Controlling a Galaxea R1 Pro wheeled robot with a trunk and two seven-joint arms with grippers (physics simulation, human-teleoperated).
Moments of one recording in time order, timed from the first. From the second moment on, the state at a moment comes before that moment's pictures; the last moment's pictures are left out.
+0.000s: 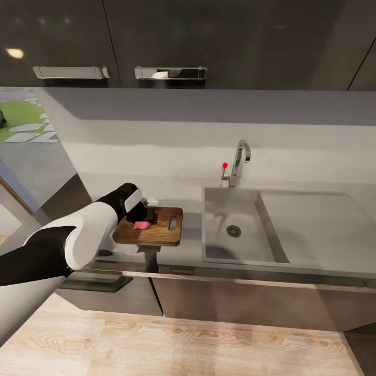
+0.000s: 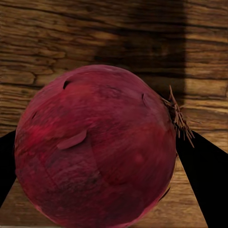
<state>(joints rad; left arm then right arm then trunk) -1.48 -0.10 0.11 -0.06 0.01 0.90 0.12 -0.21 0.04 -0.14 -0.02 0.17 -1.03 -0.24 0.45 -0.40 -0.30</state>
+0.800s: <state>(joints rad) -1.48 -0.09 0.11 -0.07 0.00 0.90 0.12 -0.21 0.04 -0.14 -0.02 0.17 -1.03 -0.24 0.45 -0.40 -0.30</state>
